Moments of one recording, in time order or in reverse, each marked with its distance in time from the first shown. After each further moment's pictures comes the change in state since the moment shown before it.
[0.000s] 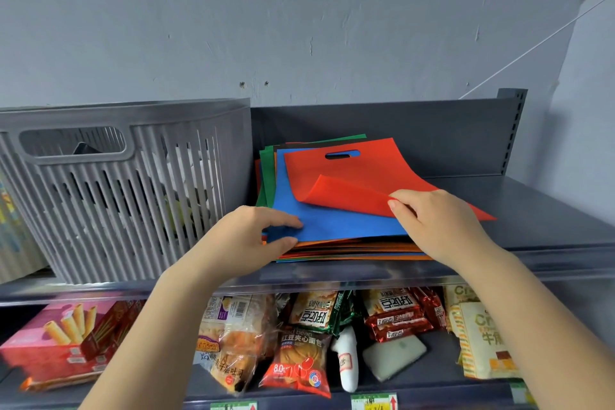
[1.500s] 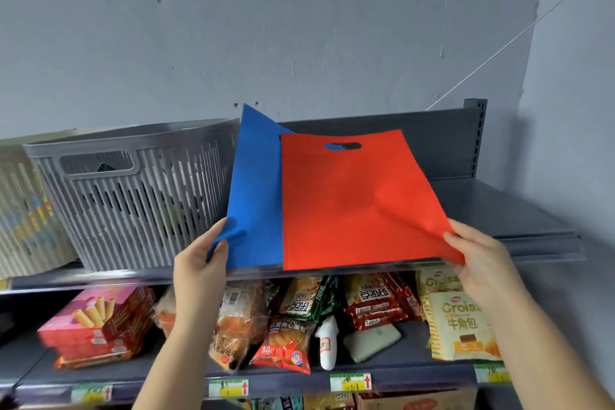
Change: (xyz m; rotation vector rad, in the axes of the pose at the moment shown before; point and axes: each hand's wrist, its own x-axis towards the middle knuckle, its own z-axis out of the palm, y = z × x) left_hand -0.064 0.062 0.033 -0.681 0.728 -0.518; right_hand -0.090 0.079 -0.021 1.515 0.258 0.793
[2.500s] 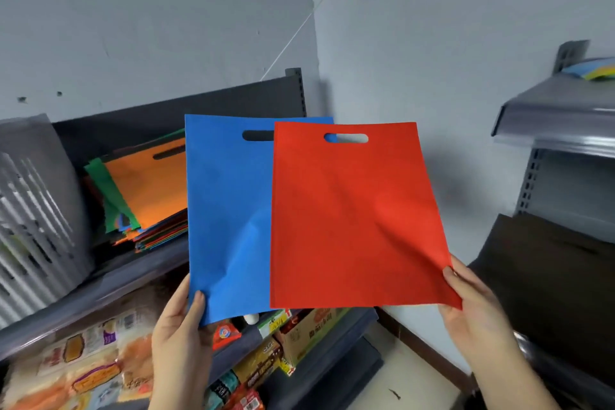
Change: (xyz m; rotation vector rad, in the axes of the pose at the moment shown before) left_hand -0.072 -0.054 -0.010 -0.703 -0.573 -0.479; right_hand -0.257 0.048 -0.045 0.334 0.581 -0.154
